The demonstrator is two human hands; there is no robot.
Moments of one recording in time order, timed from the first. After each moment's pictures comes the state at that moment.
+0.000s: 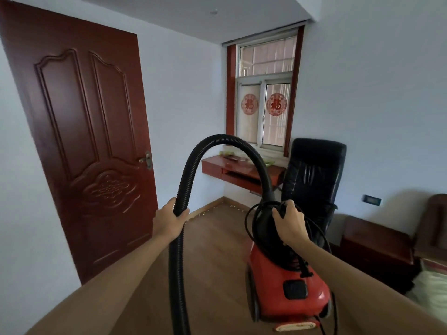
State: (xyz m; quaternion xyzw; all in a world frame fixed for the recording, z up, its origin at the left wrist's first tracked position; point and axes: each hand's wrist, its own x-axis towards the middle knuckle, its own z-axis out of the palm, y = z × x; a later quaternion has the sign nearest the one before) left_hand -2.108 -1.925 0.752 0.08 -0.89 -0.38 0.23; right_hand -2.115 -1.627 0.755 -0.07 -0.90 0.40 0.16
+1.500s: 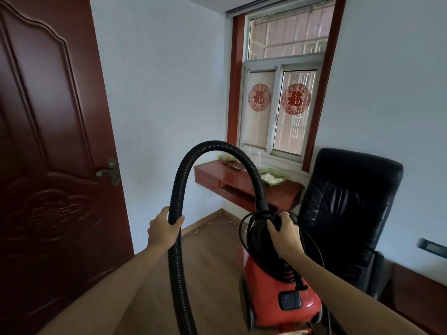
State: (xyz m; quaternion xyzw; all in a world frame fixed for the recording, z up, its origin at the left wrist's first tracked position) left_hand -2.652 -1.914 0.698 0.13 -0.87 -0.43 0.22; right_hand -2.651 -1.610 0.717 -0.03 -0.89 0.44 0.14
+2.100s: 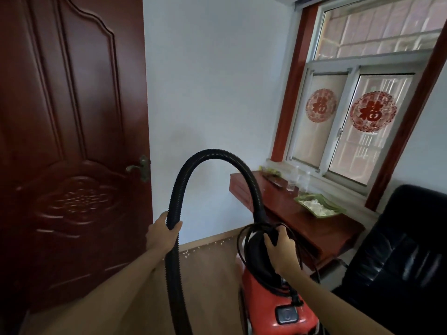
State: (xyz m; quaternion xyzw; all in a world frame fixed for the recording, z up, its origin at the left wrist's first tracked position) left_hand -2.808 -1.935 0.678 0.29 -0.83 -0.40 0.25; right_hand -2.898 -1.640 0.685 0.10 -0.89 0.44 0.06
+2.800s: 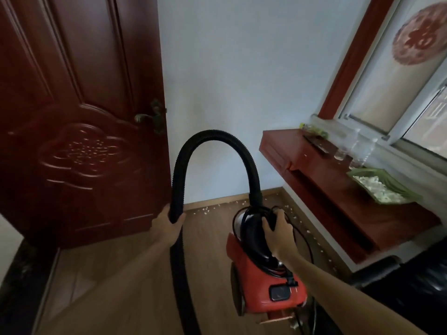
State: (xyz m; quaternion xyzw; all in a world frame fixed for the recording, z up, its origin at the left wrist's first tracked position) left_hand -2.924 -2.041 0.536 0.36 -0.79 -0.46 0.21; right_hand -3.060 -1.786 0.564 0.14 -0.89 0.43 -0.06
